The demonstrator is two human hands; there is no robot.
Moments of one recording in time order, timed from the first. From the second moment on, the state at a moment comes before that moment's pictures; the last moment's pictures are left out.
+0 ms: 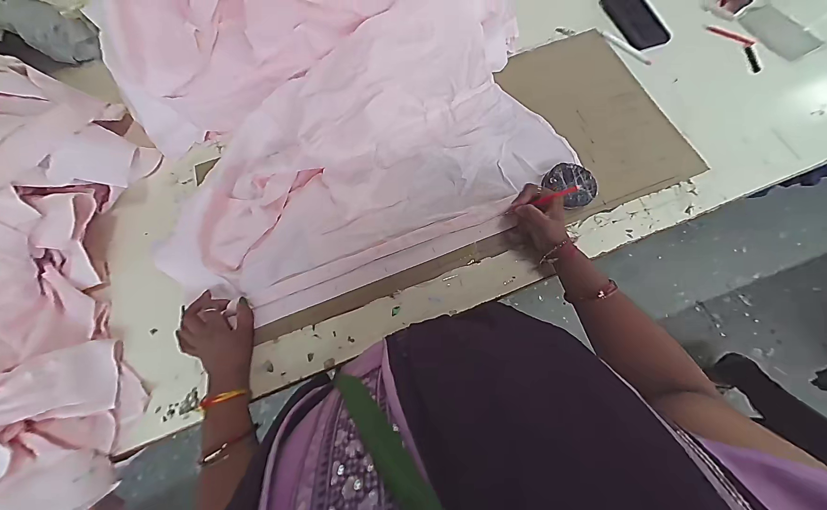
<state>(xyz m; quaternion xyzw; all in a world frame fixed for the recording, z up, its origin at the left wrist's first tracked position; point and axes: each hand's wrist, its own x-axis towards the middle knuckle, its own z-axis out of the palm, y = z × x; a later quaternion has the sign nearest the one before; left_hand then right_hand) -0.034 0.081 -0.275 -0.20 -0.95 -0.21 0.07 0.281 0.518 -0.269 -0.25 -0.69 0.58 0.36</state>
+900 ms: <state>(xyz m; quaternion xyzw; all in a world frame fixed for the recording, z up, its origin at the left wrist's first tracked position) -0.033 0.080 -0.276 -0.21 -0.96 -0.20 0.06 0.325 0.522 -0.272 -0.34 -0.85 0.30 0.29</state>
